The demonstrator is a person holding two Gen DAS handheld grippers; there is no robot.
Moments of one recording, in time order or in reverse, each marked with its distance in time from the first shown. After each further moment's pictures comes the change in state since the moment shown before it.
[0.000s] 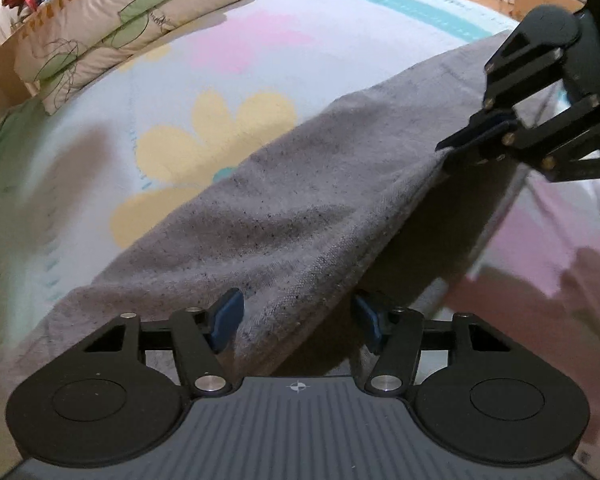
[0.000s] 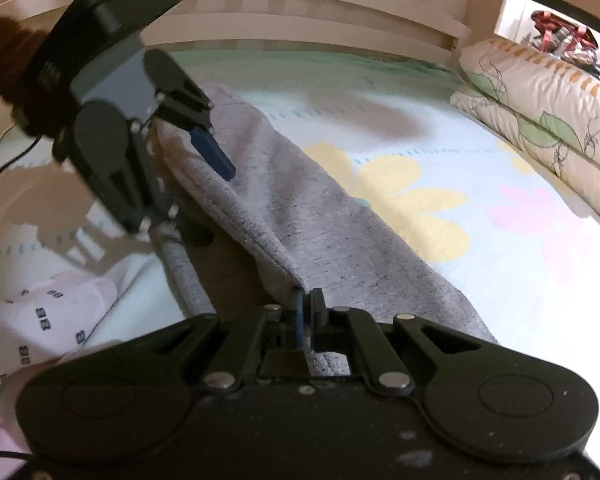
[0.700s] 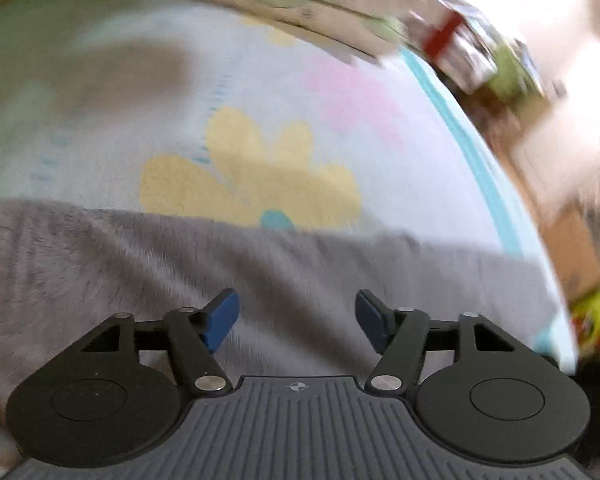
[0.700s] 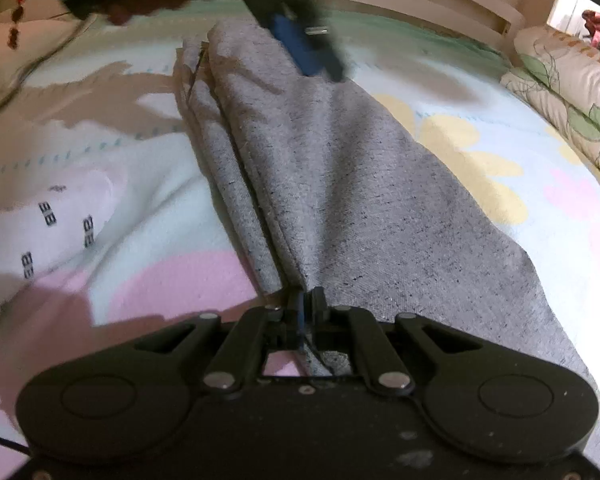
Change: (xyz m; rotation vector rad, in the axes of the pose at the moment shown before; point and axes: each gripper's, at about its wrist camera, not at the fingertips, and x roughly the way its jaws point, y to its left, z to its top) left arm 0.027 0.097 -0.004 -0.786 -0.131 -0.205; right arm 0.026 0.036 -0.038 -0.094 0.109 0.088
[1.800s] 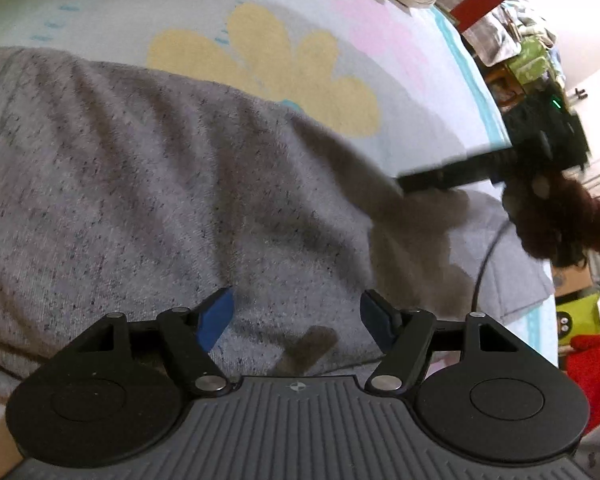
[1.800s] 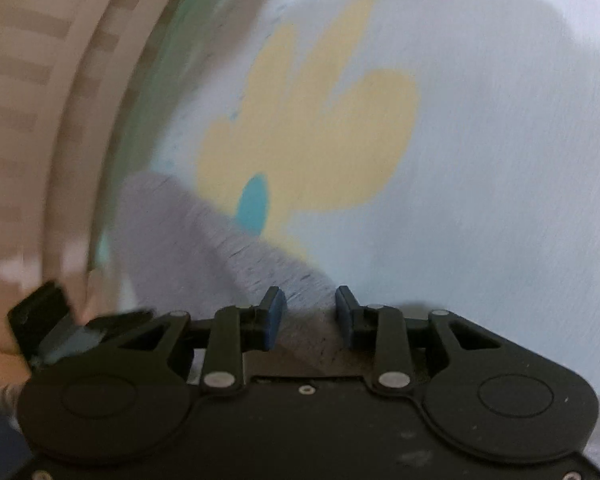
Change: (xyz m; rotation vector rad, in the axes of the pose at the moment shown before) left arm 0.014 0.006 -0.046 -0.112 0.194 -0.040; right arm 0.095 -0.246 0.020 0.971 0.243 0.549
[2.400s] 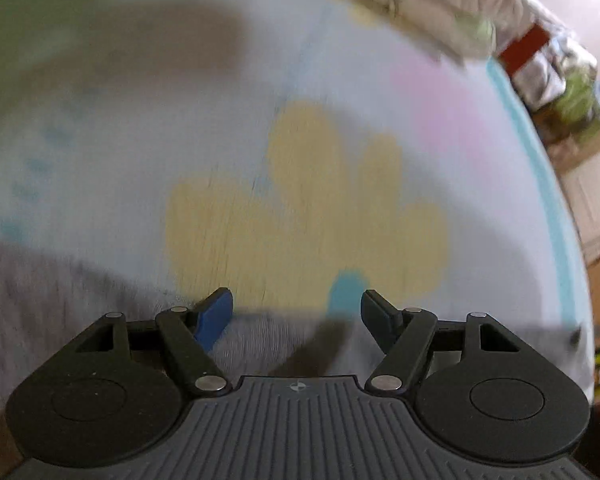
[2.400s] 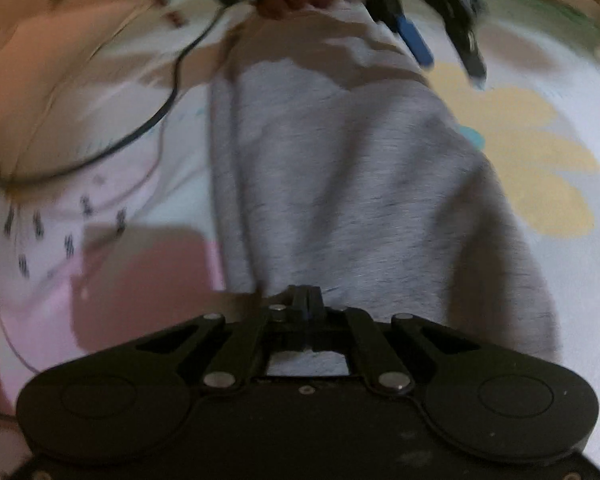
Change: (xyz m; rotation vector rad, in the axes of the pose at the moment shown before) left arm 0.039 0.013 0.110 -0.009 -0.105 0.153; right arm 0.037 0.118 -0.157 -1.062 0.084 -0.321
